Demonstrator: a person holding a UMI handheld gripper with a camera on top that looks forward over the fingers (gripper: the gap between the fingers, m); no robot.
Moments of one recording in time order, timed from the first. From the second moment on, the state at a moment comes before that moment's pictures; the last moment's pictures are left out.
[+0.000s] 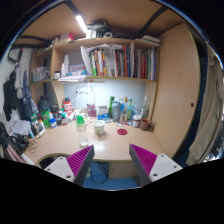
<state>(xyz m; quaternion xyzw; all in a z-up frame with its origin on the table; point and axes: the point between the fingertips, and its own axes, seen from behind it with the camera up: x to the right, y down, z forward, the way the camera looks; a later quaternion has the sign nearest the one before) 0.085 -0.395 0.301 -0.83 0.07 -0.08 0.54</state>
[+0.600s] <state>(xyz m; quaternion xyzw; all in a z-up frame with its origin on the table) 0.079 -0.387 0.277 -0.80 0.10 -0.04 0.59</state>
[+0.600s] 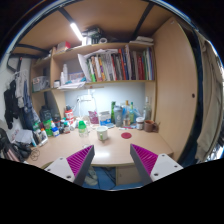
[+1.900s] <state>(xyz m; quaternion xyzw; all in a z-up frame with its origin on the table) -0.099 0.051 0.132 -0.78 0.13 0.27 0.54</state>
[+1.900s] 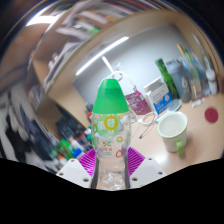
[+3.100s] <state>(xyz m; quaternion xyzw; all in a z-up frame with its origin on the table) -0.027 0.101 0.315 -0.62 0.27 0.54 0.49</state>
